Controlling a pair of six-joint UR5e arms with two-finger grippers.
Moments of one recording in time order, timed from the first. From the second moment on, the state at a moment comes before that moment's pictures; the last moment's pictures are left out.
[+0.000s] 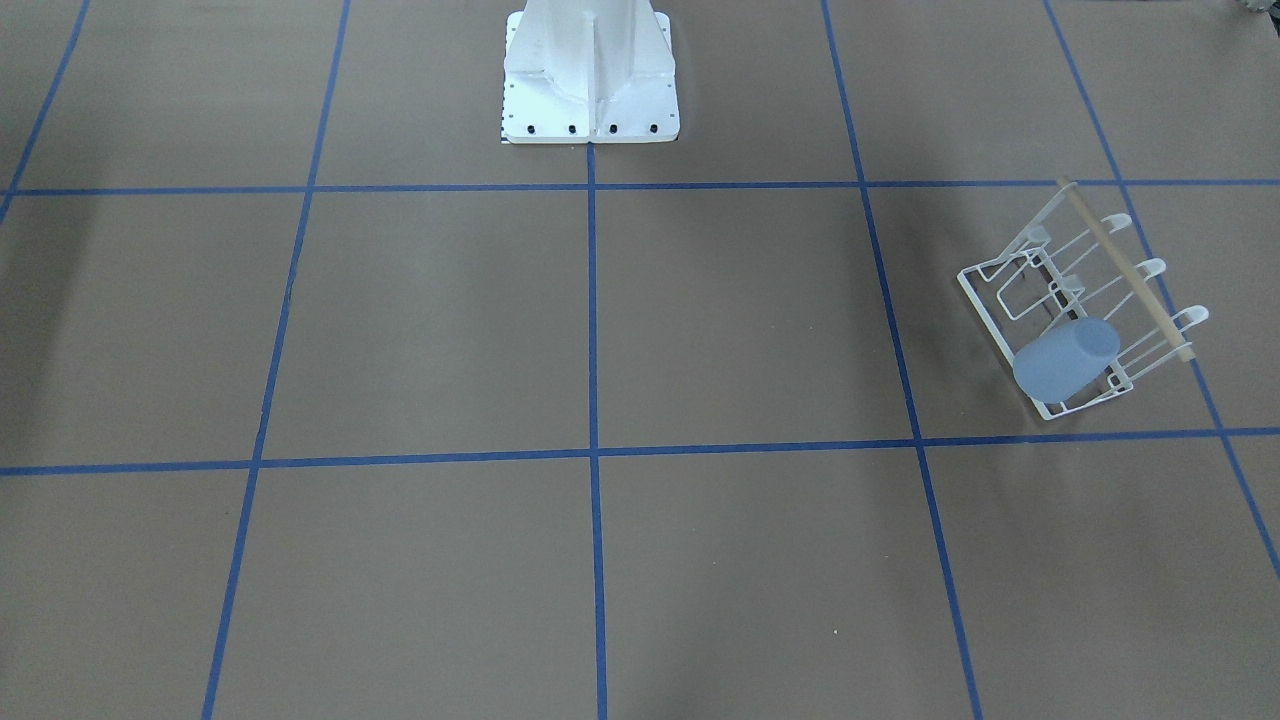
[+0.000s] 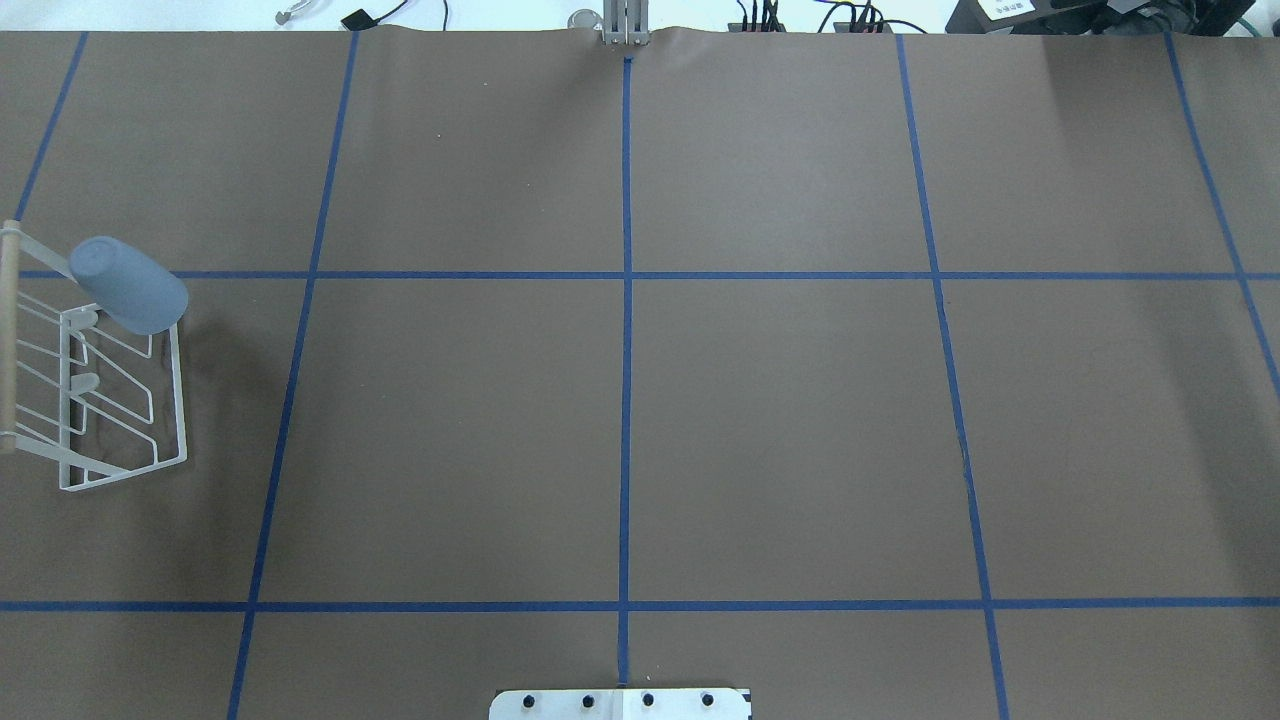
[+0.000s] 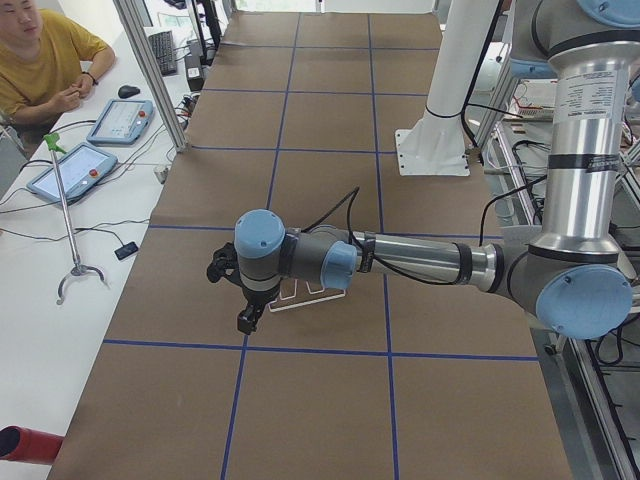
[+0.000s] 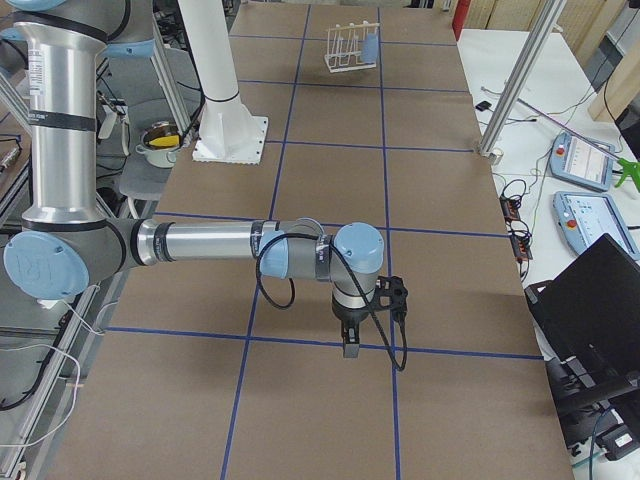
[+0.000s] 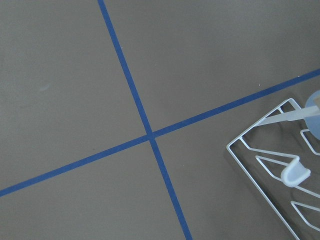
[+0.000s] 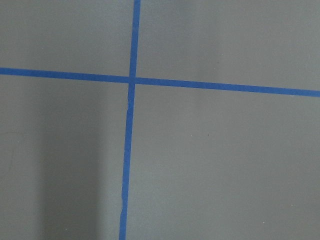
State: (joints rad) left arm -1.56 -1.56 -1.66 -1.72 -2.36 0.23; right arm 1.61 -1.64 1.71 -1.66 2.25 -0.10
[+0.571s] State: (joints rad) left arm -1.56 -1.54 -1.64 -1.82 -2.36 0.22; right arm 1.61 -1.65 1.71 -1.66 2.25 -0.10
